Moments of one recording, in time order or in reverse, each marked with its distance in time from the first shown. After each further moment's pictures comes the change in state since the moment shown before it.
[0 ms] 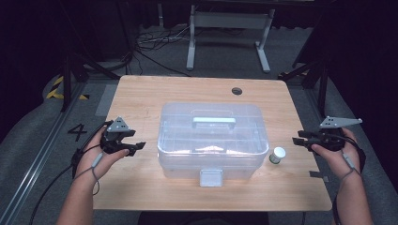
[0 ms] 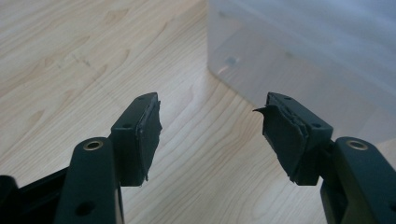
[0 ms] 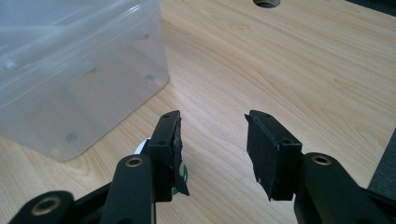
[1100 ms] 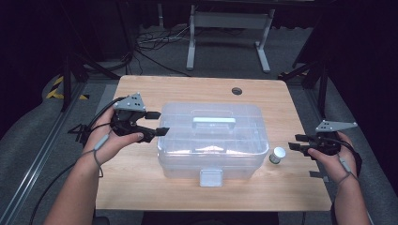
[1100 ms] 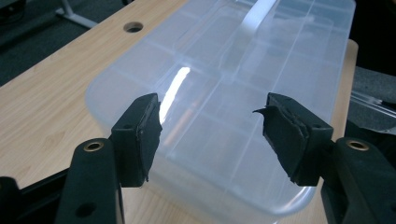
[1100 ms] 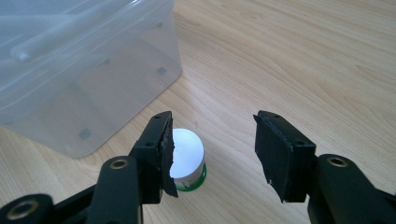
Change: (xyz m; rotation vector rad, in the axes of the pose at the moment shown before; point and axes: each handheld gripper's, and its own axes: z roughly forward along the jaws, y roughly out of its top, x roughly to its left) left arm -0.047 0.106 -0.042 -0.148 -0.229 0.141; right arm 0.013 -0.007 0.008 0.019 0.017 0.036
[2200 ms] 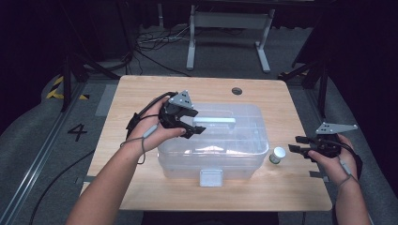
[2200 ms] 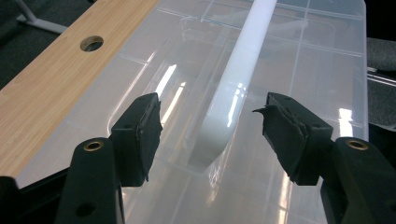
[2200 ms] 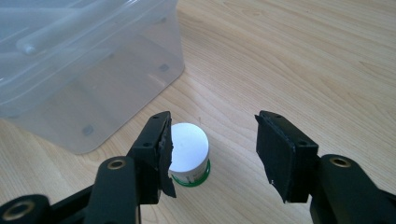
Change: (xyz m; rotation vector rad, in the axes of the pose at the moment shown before) left arm -0.018 0.051 0.086 0.094 -0.062 0.131; right arm 0.003 -0.005 -0.001 -0.006 0.004 0.001
